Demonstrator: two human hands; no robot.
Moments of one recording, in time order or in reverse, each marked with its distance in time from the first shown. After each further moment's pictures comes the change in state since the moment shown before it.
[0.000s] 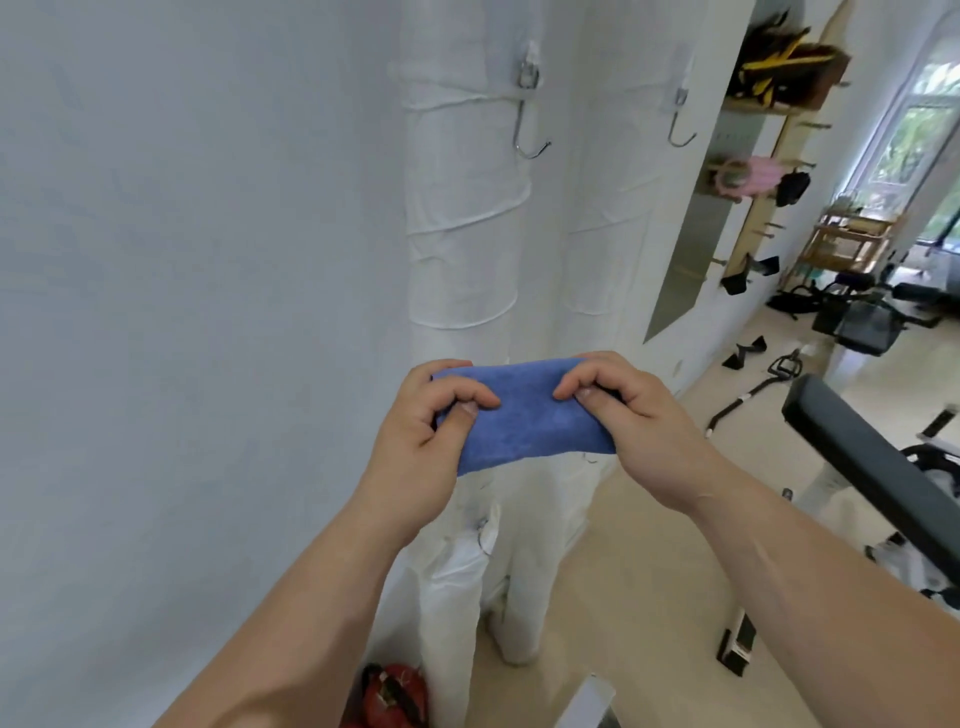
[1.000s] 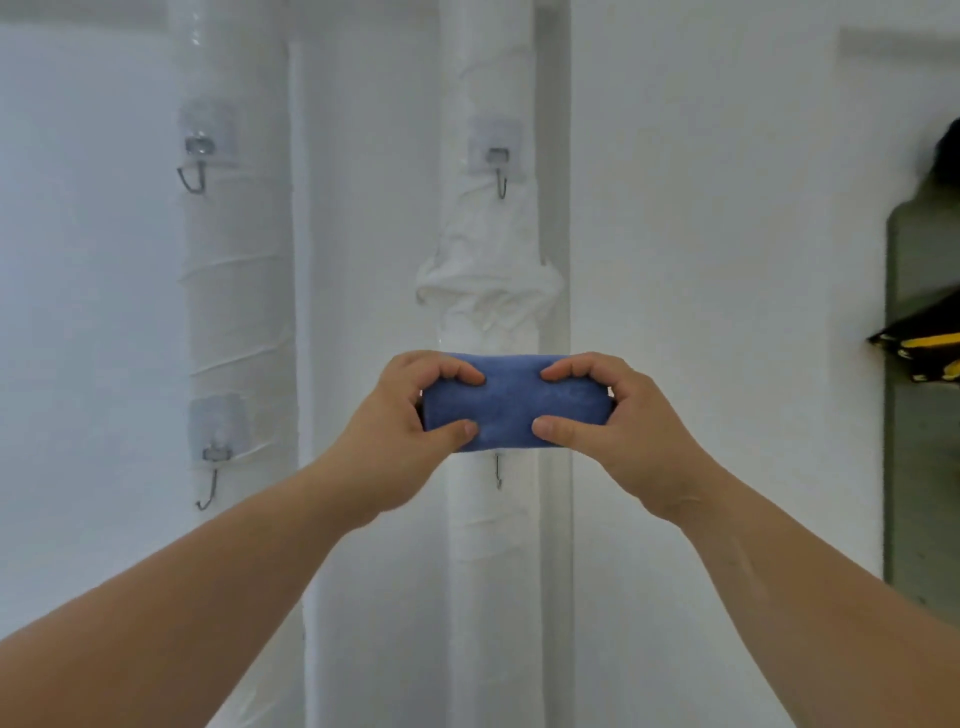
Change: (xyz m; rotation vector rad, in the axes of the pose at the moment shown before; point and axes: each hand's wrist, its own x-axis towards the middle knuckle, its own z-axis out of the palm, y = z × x) left_hand 0.307 0.208 0.288 0.655 0.510 0.263; right_hand 0.324 0.078 -0.378 0.495 -0.260 -0.581
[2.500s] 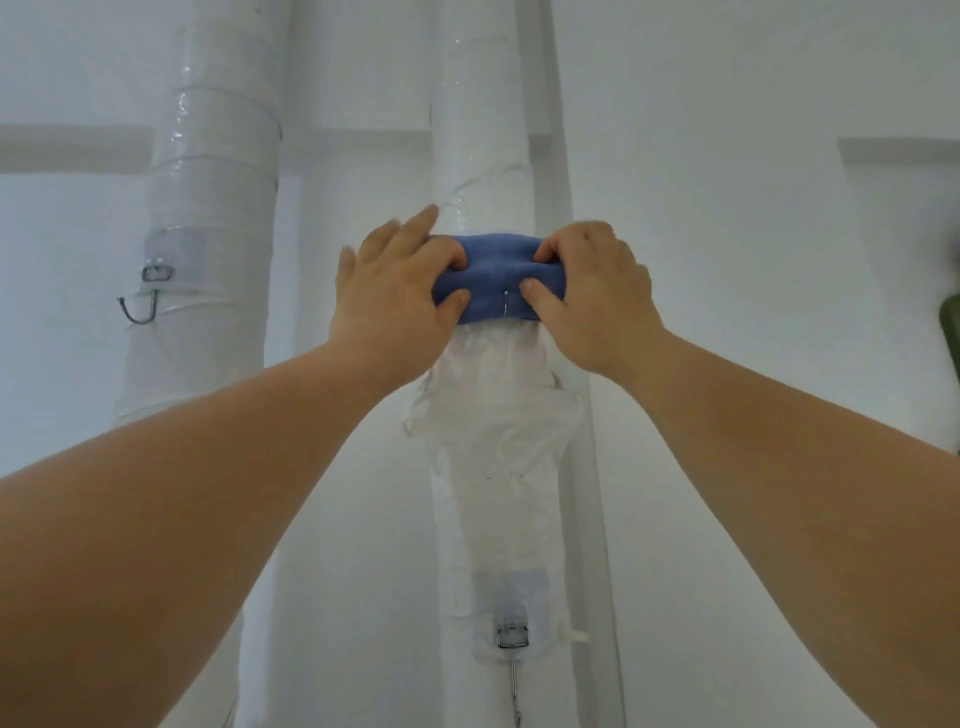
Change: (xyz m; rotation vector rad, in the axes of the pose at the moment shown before) left_hand 0.227 0.044 -0.040 0.904 0.395 0.442; right_hand 0.242 -0.048 -0.025 -0.783 0.397 -0.493
